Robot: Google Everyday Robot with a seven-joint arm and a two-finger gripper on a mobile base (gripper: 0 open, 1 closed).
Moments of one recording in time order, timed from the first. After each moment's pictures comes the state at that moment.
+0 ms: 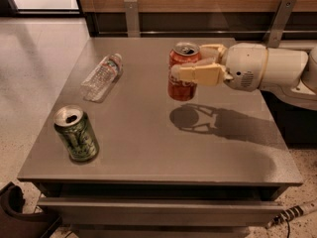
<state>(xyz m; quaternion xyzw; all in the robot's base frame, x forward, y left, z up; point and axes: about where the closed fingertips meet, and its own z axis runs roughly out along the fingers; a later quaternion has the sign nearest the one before) 0.538 -0.071 0.970 -0.42 0.60 0.39 0.57</state>
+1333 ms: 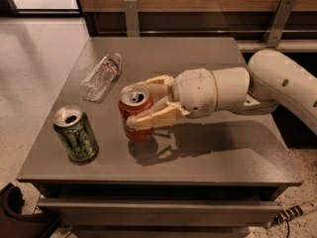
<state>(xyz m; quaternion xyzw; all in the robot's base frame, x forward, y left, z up) 0.449 0.033 0.932 -0.57 0.47 0.47 0.49</state>
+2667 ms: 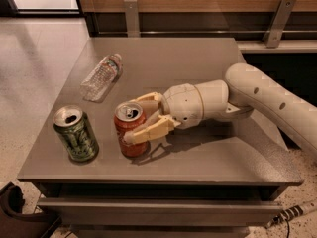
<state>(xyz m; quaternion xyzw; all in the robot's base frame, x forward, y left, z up) 0.446 0.052 0.884 -0.57 0.45 0.53 0.43</state>
